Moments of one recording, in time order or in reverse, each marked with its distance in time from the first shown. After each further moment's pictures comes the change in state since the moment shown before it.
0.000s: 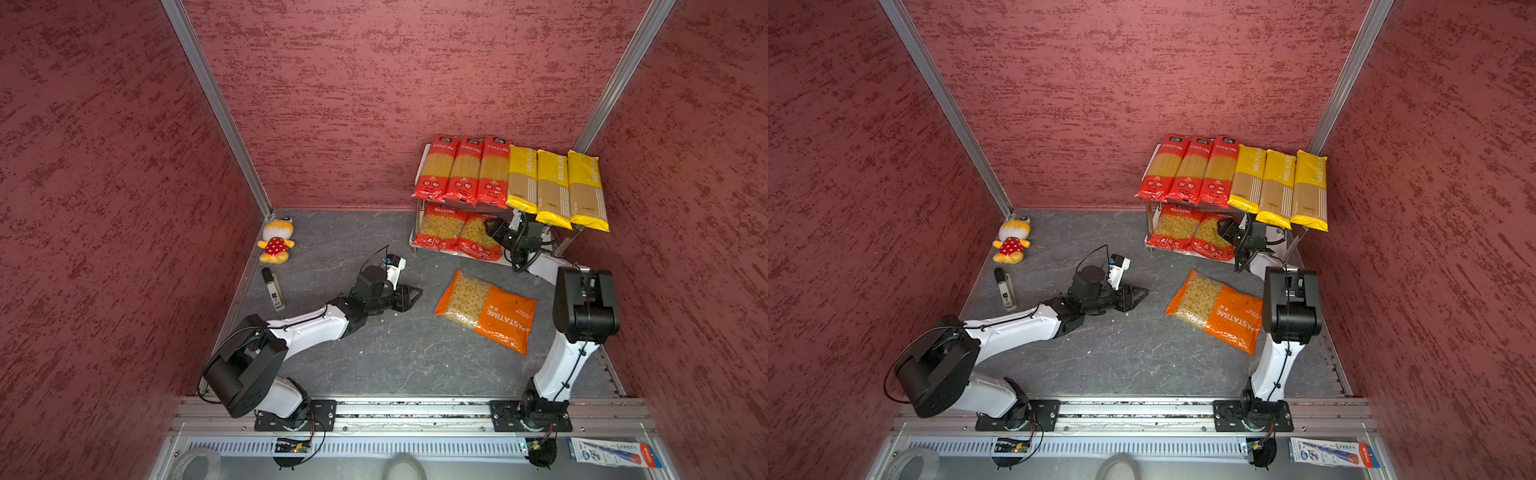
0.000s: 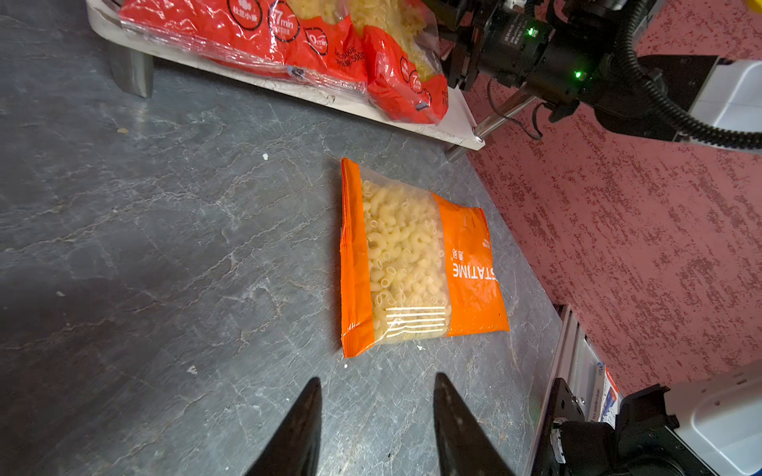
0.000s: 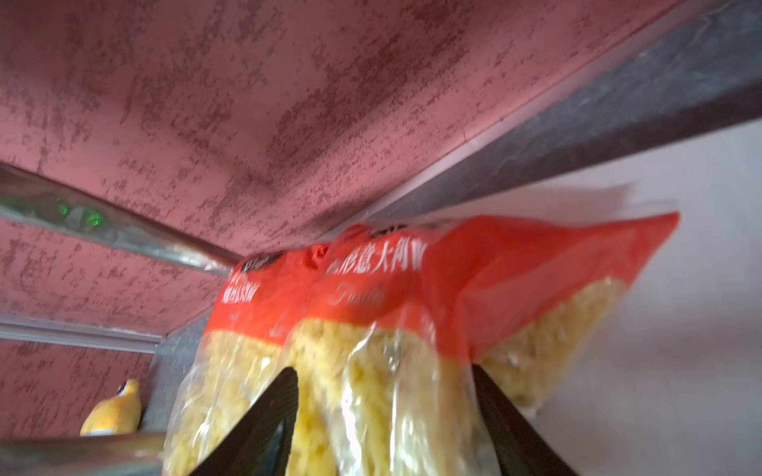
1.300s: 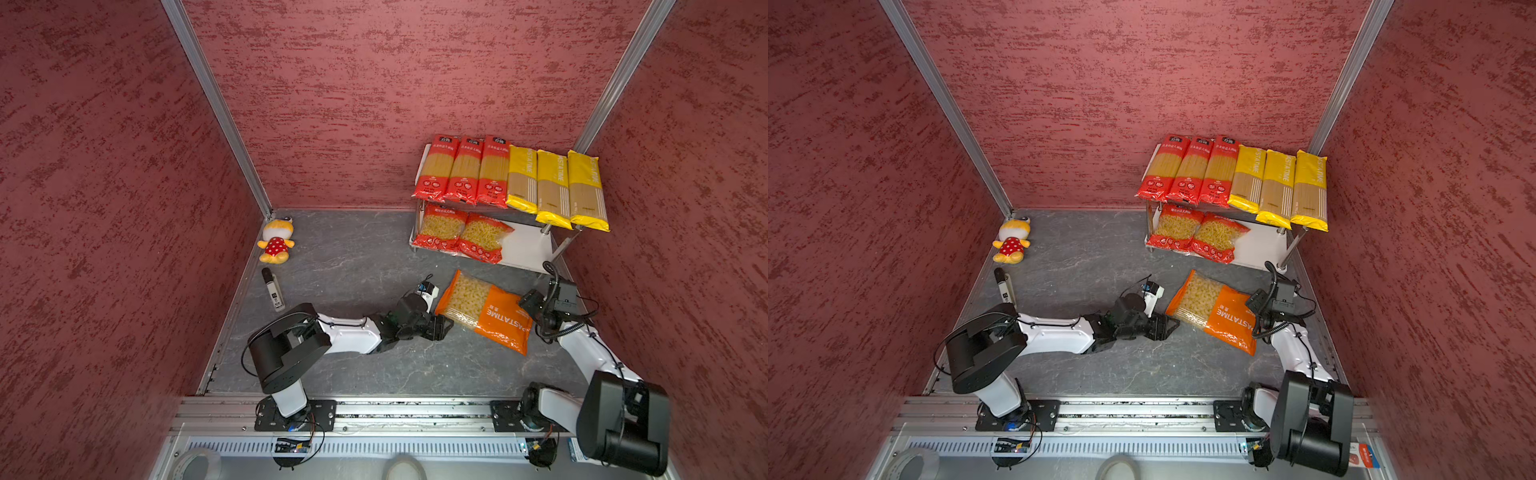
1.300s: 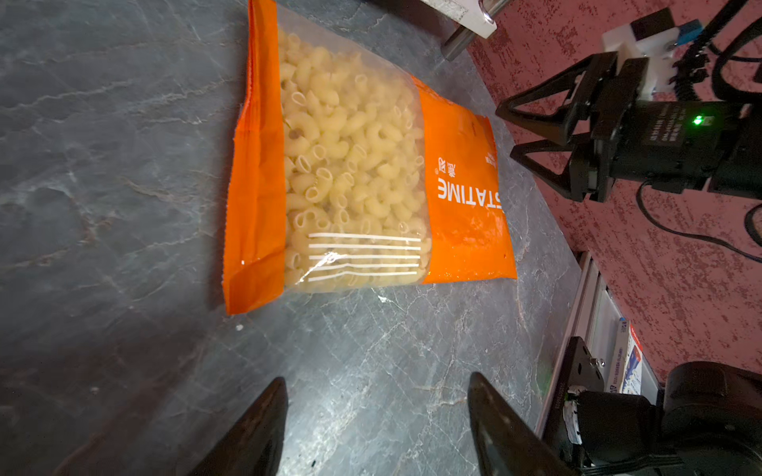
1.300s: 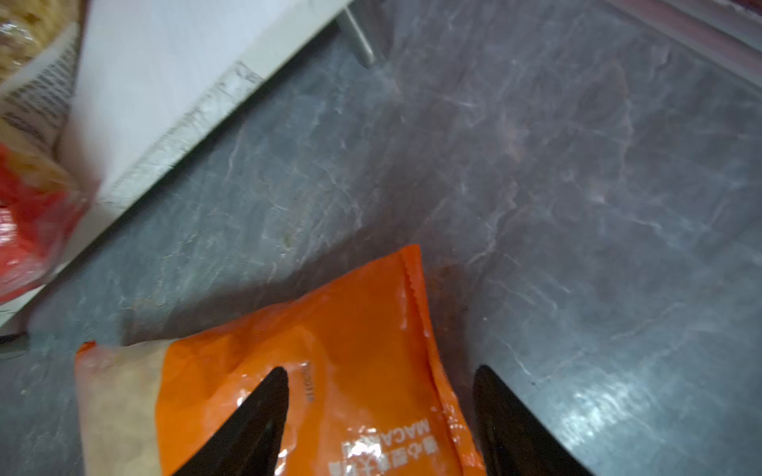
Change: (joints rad) left arm -0.309 0.246 0.068 0.076 -0.202 -0.114; right arm -0.178 -0.702 -0.650 -0.528 0.291 -0.032
